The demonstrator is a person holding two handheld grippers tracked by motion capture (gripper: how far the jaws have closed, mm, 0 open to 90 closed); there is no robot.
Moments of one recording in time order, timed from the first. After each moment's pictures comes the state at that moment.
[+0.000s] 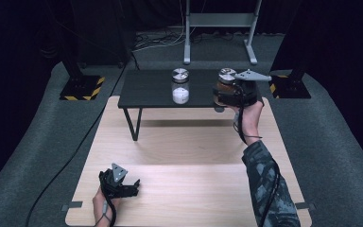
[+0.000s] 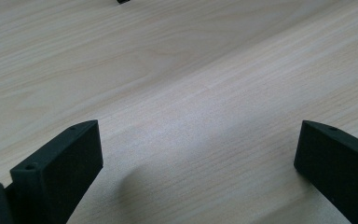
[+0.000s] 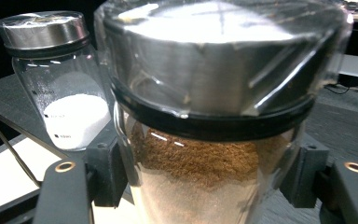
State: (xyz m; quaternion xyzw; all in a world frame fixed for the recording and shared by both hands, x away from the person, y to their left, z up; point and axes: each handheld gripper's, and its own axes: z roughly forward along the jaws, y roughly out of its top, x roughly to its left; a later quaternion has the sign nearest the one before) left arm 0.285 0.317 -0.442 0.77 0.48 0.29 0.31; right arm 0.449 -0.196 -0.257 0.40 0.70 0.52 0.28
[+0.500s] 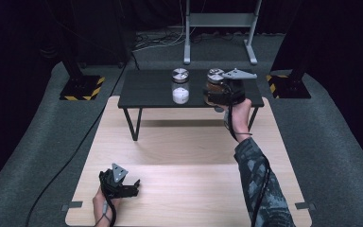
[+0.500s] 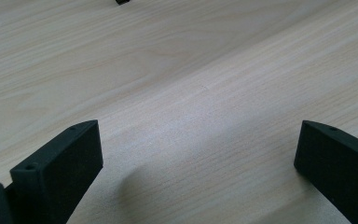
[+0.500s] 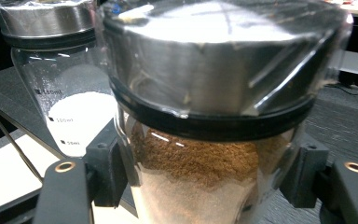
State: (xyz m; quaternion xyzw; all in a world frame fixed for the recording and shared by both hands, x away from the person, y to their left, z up) left arm 0.285 0.316 -0.442 0.77 0.48 0.29 0.31; right arm 0.466 -0.174 -0.261 0.38 0.72 0.51 0.27
